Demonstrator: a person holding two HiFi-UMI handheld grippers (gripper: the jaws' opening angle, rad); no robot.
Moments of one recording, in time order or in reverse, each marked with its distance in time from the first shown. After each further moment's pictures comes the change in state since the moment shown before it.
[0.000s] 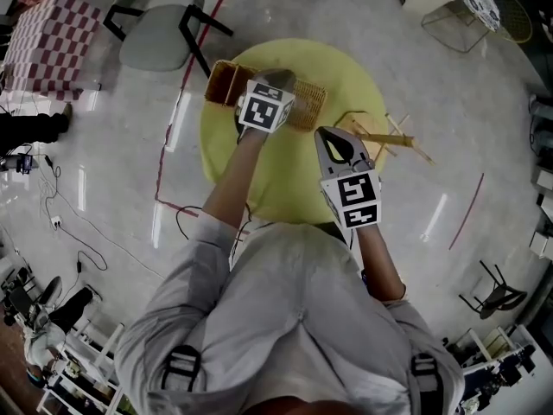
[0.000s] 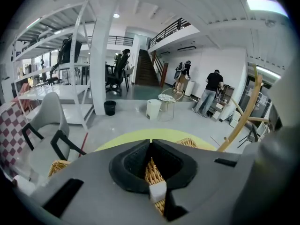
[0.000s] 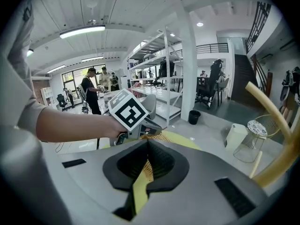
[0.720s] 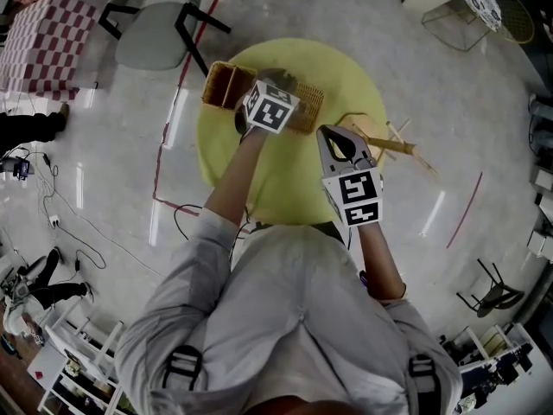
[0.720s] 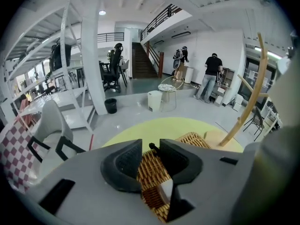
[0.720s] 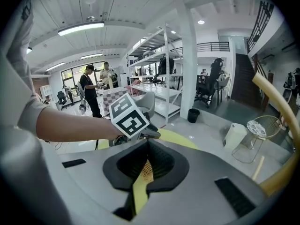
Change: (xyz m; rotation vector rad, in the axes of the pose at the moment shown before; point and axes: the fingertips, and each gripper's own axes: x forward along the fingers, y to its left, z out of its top) left arm 0.033 0.006 -0.024 0.124 0.102 0.044; right arm 0.012 -0.018 -0.006 -0.012 0.035 -0.007
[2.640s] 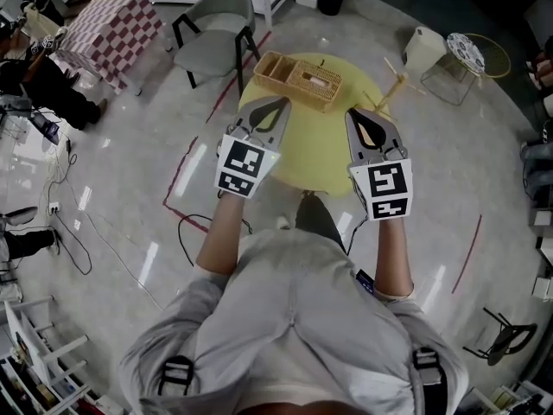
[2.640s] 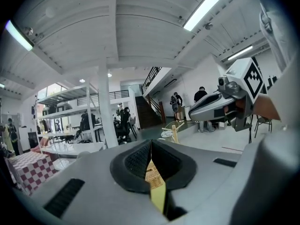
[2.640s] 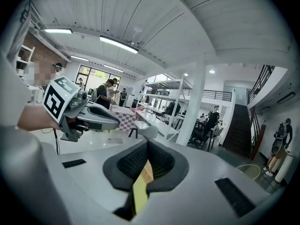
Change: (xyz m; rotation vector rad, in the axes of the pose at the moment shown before) left arm -0.440 -0.182 -0.033 0.182 -0.639 0.194; right arm -0.260 0.172 0.041 -0.324 -0.378 -0.122
